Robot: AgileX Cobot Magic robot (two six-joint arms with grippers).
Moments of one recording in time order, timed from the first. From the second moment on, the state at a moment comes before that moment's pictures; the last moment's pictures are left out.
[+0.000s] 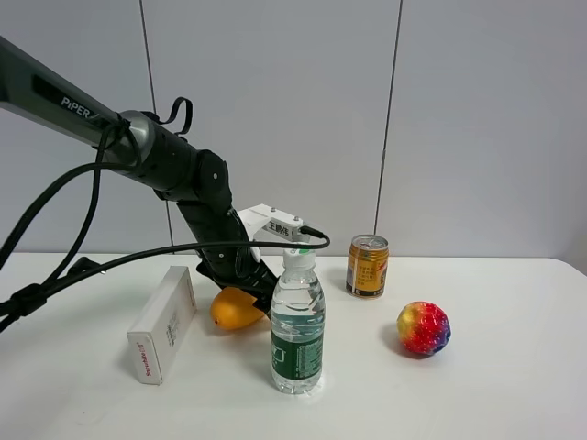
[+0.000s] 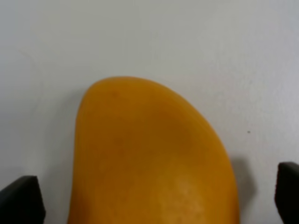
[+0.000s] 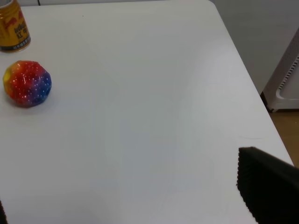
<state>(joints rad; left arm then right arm) -0.47 2.32 -1.67 -0.16 0.53 0.36 0.04 0.00 -0.50 -0.02 1.05 0.00</state>
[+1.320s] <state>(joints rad) -0.09 1.78 -1.72 -0.08 0.78 0.31 0.04 0.00 -0.50 -0.02 1.05 0.00</state>
